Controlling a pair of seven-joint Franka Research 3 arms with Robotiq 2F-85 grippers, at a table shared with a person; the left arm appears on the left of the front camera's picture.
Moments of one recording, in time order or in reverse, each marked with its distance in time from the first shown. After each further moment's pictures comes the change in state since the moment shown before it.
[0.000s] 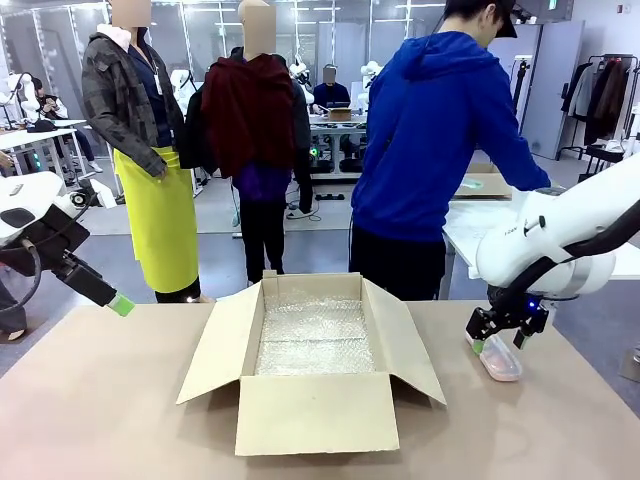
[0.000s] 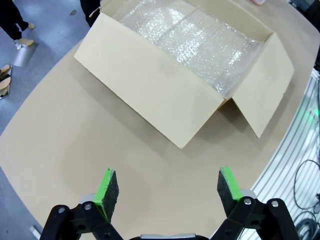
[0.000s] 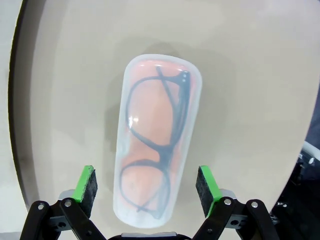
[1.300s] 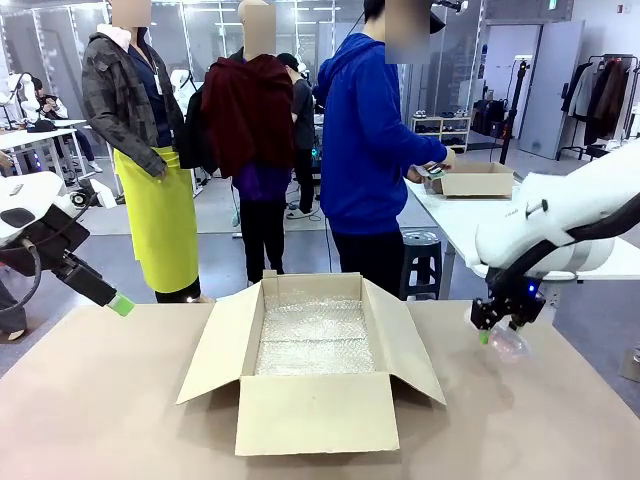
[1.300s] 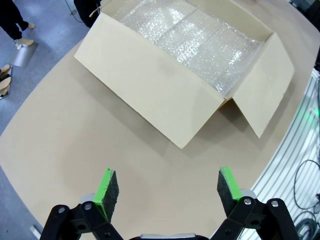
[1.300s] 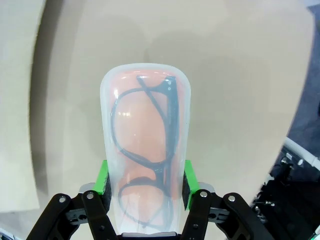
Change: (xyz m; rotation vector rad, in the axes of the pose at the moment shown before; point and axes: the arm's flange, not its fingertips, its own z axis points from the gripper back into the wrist) left arm 0.000 0.000 0.000 0.001 0.000 0.000; right arm 0.008 0.010 0.048 -0.026 0.016 0.066
